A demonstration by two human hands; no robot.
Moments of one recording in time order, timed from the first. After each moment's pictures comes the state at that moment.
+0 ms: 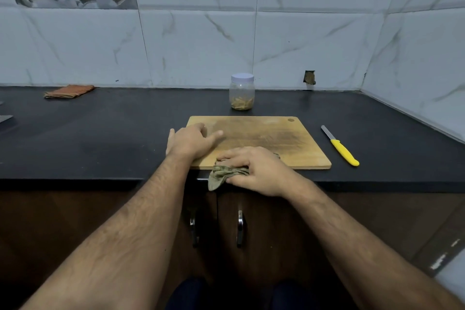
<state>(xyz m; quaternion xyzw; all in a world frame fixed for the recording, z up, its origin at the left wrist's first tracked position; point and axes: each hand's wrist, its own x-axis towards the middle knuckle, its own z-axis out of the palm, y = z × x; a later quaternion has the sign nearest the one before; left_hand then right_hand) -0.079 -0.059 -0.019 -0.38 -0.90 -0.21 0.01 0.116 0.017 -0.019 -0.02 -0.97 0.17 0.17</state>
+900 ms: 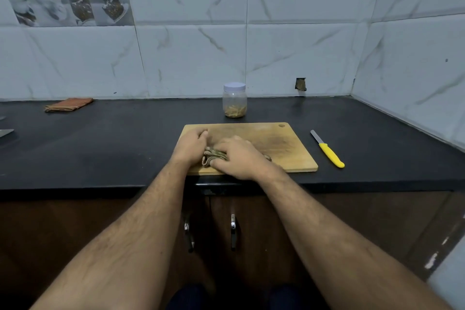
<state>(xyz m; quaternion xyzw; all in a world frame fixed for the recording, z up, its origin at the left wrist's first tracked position) -0.056 -0.054 -0.009 -0.40 -0.83 -0.39 -0.04 0.084 0.019 -0.004 -0.13 -0.96 0.18 0.18</state>
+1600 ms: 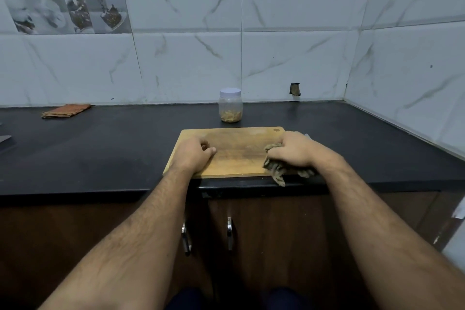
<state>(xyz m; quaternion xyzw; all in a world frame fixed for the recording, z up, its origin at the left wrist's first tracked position) -0.052 -0.049 -0.017 -0.40 -0.86 -0.31 0.01 0.171 0.087 0.031 -0.32 -0.92 0.19 0.11</state>
